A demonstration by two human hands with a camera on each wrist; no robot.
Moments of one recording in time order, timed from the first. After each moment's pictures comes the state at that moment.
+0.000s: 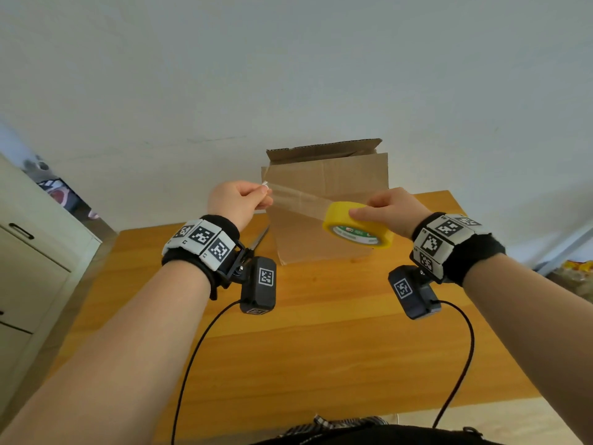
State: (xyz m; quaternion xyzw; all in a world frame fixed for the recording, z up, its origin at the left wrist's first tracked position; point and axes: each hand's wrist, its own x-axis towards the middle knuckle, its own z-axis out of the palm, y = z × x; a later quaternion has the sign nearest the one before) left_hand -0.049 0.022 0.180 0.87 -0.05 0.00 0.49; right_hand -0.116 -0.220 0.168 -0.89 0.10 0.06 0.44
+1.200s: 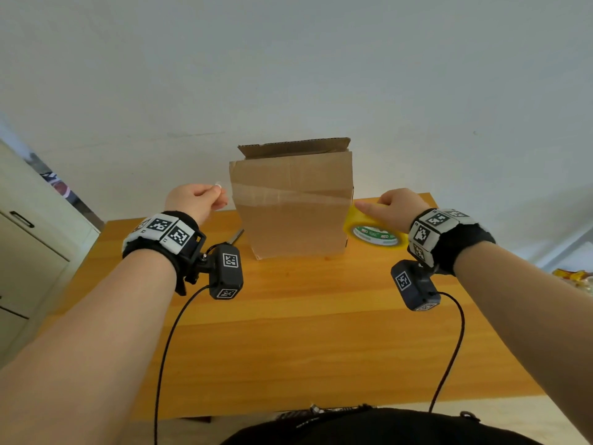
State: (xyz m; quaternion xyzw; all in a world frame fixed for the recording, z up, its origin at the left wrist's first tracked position) left_hand -0.060 0.015 0.170 0.87 0.05 0.02 0.49; right_hand -0.128 -0.290 0.157 -0.94 0.16 0.05 0.29
